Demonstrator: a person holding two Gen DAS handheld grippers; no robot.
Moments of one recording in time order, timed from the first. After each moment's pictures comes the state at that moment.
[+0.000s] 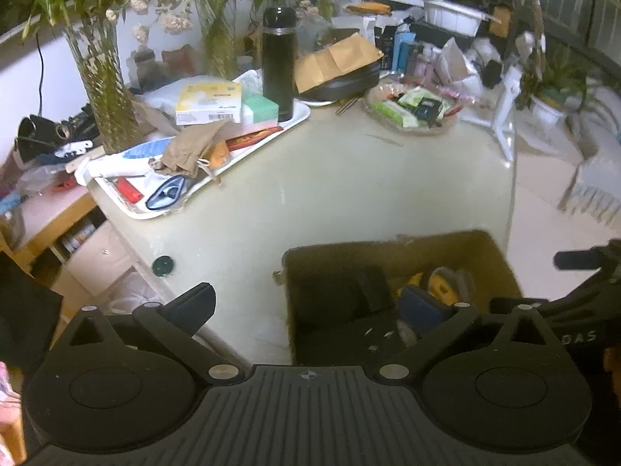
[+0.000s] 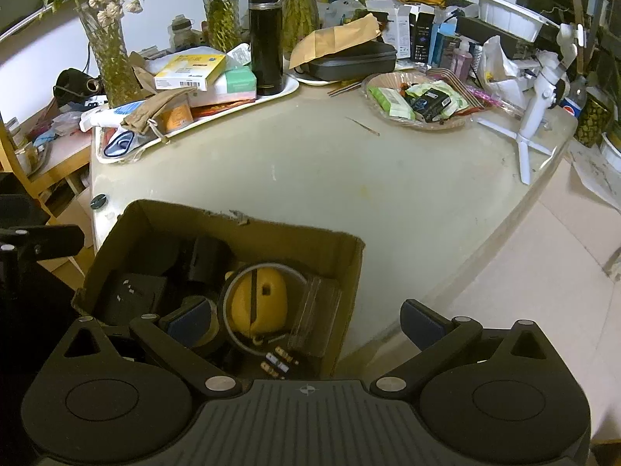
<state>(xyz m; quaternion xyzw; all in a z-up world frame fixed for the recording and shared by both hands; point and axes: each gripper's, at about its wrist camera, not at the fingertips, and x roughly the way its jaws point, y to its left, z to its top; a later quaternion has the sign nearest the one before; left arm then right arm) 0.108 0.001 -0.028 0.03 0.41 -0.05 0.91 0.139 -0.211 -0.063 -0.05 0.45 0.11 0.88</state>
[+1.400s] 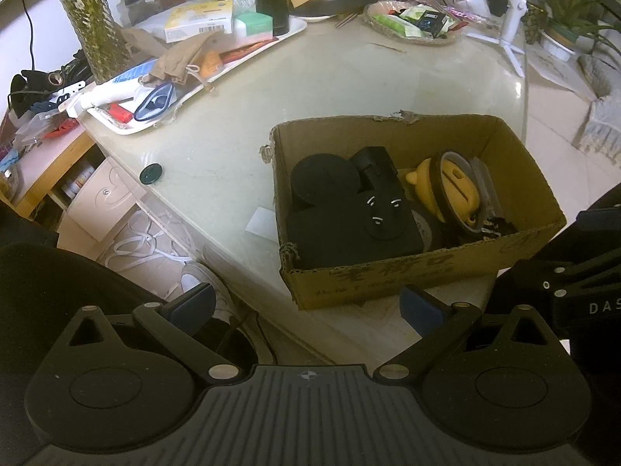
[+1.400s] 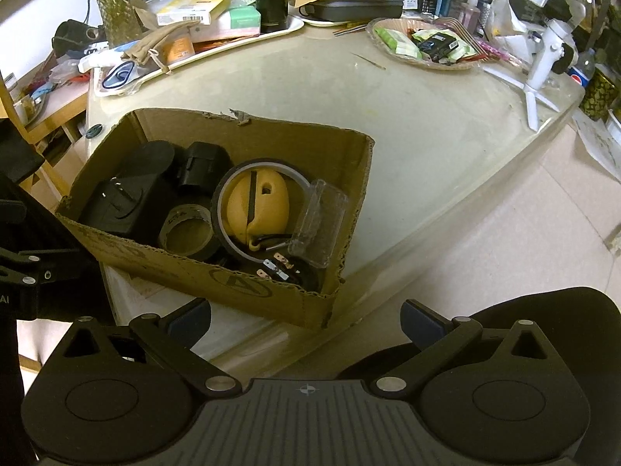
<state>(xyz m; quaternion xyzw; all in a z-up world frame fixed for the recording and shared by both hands) 0.082 -0.005 -0.081 0.06 0.50 -0.04 0.86 0.110 -0.213 -0.106 -0.07 0.51 0.11 0.85</state>
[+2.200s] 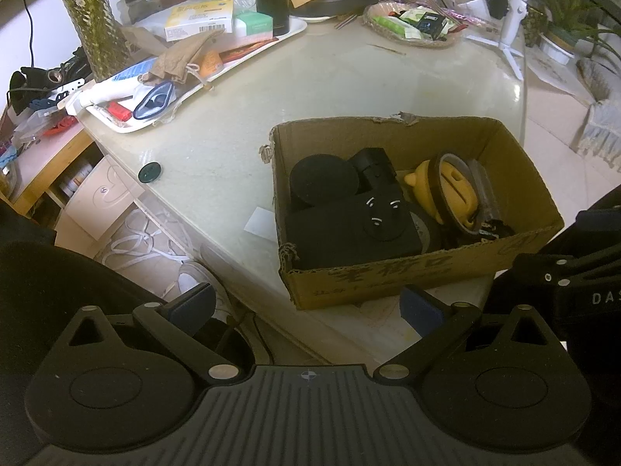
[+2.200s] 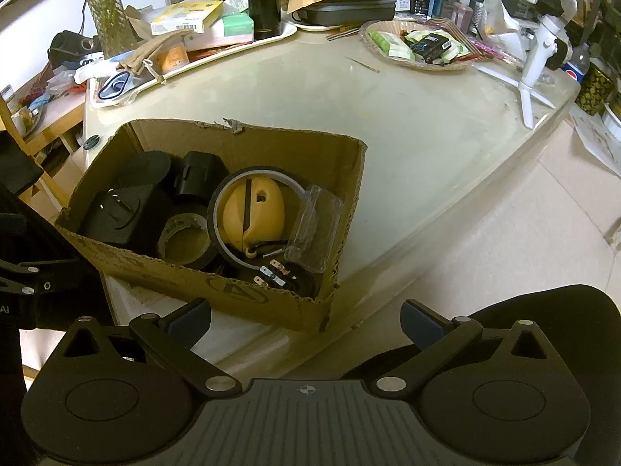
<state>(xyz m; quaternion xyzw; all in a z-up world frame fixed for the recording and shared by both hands) 0.082 -0.004 -0.080 0.05 0.50 -0.05 0.86 0.112 -0.218 -0.103 -0.05 0.50 0.10 0.86</state>
